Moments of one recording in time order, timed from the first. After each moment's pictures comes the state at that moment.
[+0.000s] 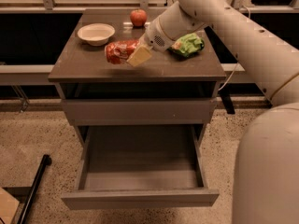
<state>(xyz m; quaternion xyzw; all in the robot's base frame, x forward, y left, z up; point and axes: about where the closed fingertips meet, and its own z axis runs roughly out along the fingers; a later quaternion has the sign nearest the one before) 0.711 0.036 0.876 -0.58 0.72 0.20 0.34</state>
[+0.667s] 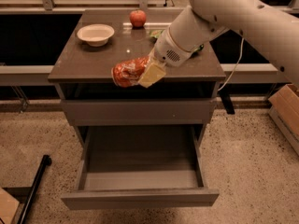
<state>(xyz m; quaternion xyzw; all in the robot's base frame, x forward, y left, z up) 0.602 0.000 0.884 -0.61 0.73 0.15 0.28</state>
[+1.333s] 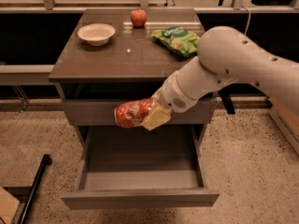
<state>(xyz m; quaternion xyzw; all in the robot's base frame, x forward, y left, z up) 0.518 -0.012 0.805 -0.59 0.74 0.20 0.25</state>
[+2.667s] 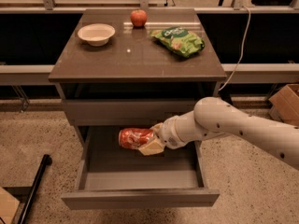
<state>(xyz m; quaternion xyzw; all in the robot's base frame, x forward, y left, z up) 0.532 -0.006 0.654 -0.51 0.76 0.26 0.31</state>
